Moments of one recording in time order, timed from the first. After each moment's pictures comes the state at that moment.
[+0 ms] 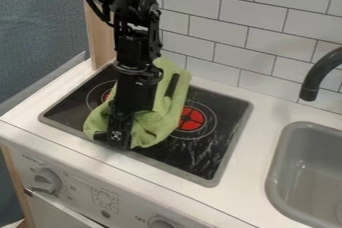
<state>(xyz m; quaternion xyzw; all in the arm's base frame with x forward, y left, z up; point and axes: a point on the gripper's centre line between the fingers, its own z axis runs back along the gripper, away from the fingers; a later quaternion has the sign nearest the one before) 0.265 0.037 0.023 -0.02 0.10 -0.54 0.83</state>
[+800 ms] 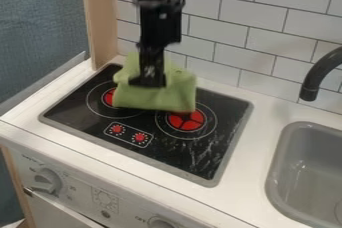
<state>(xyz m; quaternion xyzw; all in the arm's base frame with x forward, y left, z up) 0.322 0.029 0.095 -0.03 -0.02 -0.53 0.85</state>
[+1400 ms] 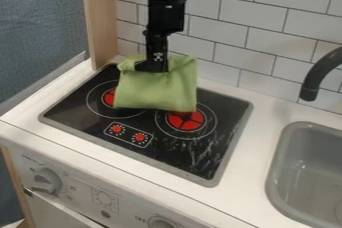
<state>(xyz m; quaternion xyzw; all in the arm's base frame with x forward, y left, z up) 0.375 0.052 0.075 0.00 -0.01 -0.49 0.87</state>
